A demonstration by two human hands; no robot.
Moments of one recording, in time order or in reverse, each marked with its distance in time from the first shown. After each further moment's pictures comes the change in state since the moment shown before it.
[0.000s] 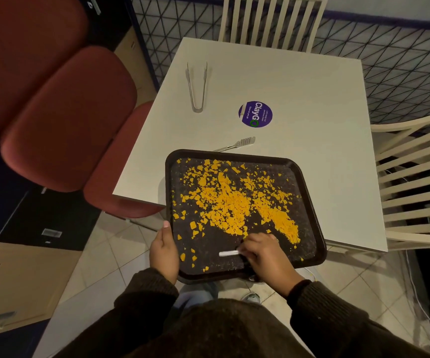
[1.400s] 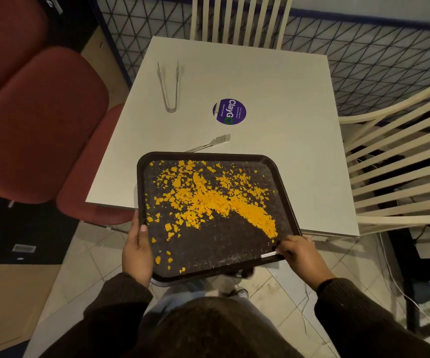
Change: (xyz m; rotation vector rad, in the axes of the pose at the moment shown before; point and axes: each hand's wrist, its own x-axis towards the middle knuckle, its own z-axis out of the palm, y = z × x) left_hand -0.002 0.010 -0.005 0.148 -0.057 0.243; right_hand -0.063 0.102 -0.031 -0.132 -0.021 0.281
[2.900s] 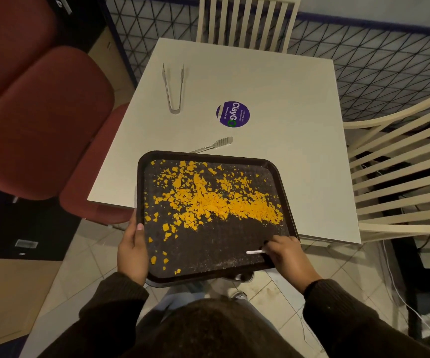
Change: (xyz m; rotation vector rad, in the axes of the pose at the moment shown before) left_hand 0.006 -0.005 0.000 -0.033 0.043 0.008; right_hand 0.013 -0.020 0.003 0.011 0.028 -0.089
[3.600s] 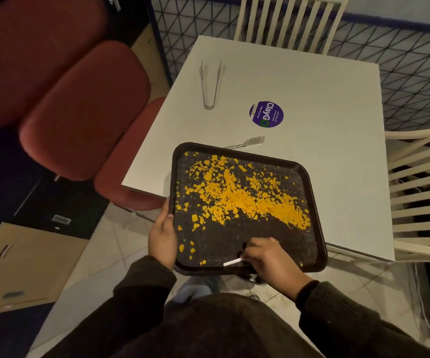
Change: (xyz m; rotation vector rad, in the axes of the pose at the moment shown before) left_hand -0.004 0.005 -0.005 -0.125 -0.001 -0.065; right_hand 0.022 -0.093 0.002 0.079 -0.147 -0.362
